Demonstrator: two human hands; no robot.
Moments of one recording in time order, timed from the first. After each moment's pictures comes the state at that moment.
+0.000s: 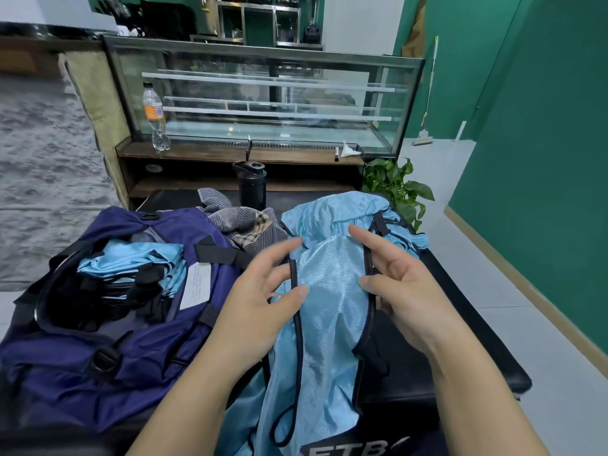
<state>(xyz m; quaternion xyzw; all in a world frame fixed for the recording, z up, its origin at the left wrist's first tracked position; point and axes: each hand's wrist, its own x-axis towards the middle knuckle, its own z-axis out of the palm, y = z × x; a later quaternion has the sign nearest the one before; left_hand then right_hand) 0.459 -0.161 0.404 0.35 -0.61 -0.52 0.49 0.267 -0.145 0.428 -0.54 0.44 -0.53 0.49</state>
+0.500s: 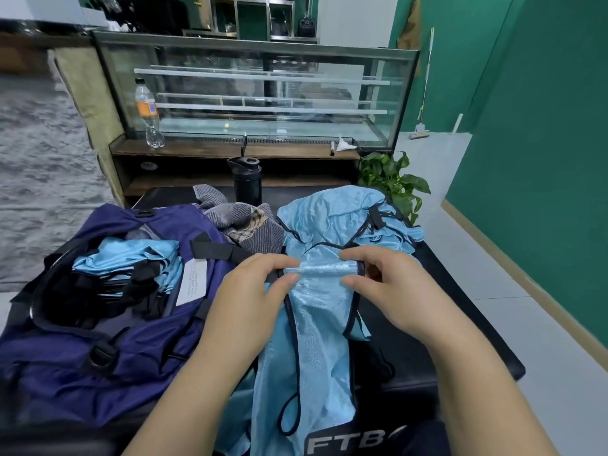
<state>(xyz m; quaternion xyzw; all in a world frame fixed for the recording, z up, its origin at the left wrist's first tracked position) 0.457 -0.164 0.407 0.50 -0.71 -0.24 0.43 0.261 -0.138 0.439 -0.69 0.63 -0.30 0.20</state>
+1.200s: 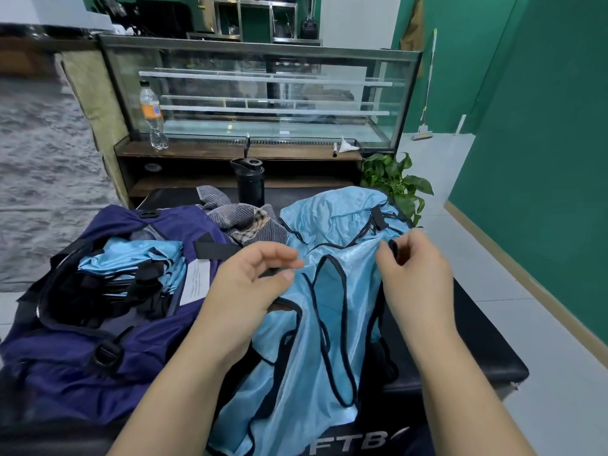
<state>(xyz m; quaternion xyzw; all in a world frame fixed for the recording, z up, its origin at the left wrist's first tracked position) 0.459 -0.156 0.421 0.40 -0.55 -0.52 0.52 0.270 -0.145 0.426 -0.50 0.70 -0.50 0.08</state>
